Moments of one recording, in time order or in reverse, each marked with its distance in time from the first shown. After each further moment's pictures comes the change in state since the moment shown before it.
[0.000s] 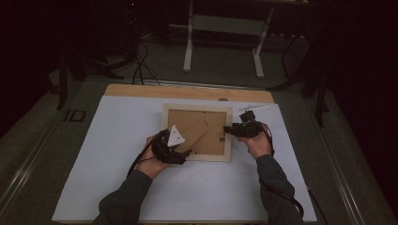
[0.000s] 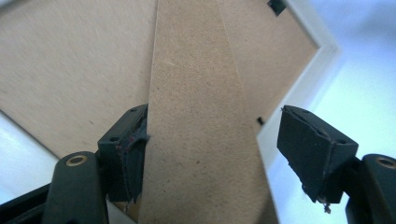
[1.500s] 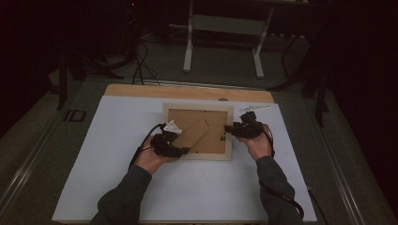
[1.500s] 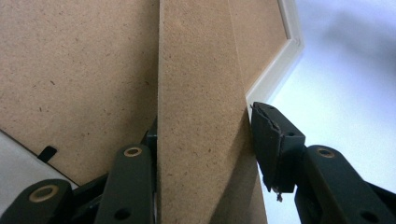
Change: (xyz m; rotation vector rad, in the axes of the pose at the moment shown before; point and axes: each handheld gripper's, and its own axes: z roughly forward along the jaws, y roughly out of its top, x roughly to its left) left arm 0.019 0.006 0.006 0.102 -0.178 -0.139; right arm 0.006 -0.001 -0.007 -0.043 -0.044 -0.029
